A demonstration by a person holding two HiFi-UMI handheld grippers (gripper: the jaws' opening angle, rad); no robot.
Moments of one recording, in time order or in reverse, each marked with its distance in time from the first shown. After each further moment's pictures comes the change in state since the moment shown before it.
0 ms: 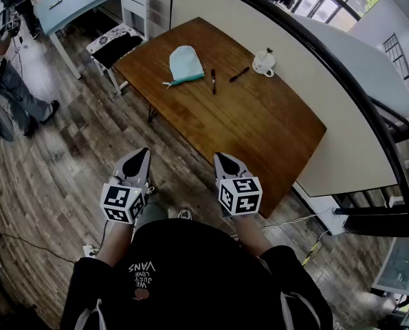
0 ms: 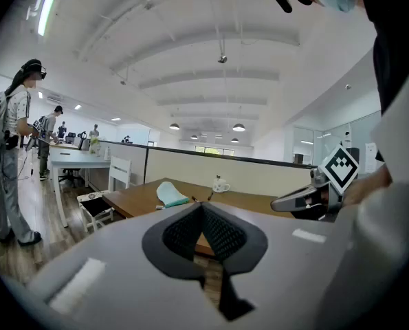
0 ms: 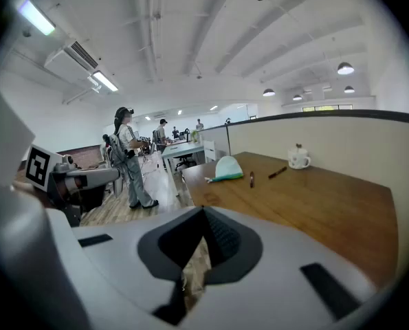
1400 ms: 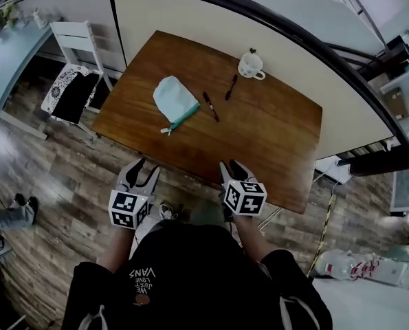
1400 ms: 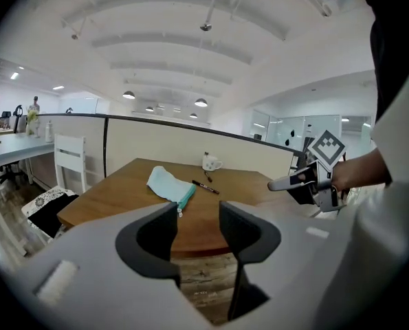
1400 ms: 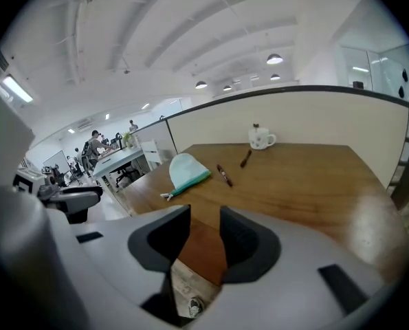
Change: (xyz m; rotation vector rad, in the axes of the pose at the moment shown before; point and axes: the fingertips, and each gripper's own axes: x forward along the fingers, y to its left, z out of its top) left arm 0.171 0.171 -0.001 0.118 0.237 -0.438; right arm 0.151 -0.028 0.042 0.372 0.044 -0.477
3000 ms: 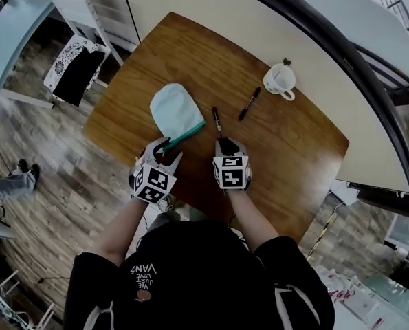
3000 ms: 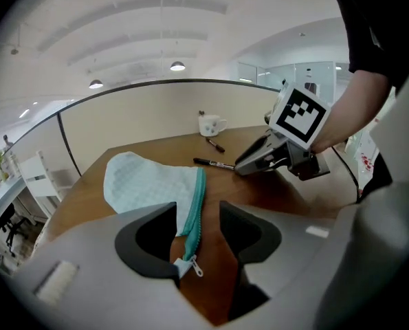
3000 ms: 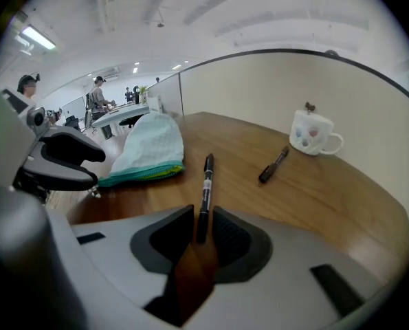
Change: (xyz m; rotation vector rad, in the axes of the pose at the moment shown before) left arm 0.210 0.028 -0.022 0.249 0.313 -0.009; right arm 0.224 -0.062 0.031 -0.338 0.233 0.082
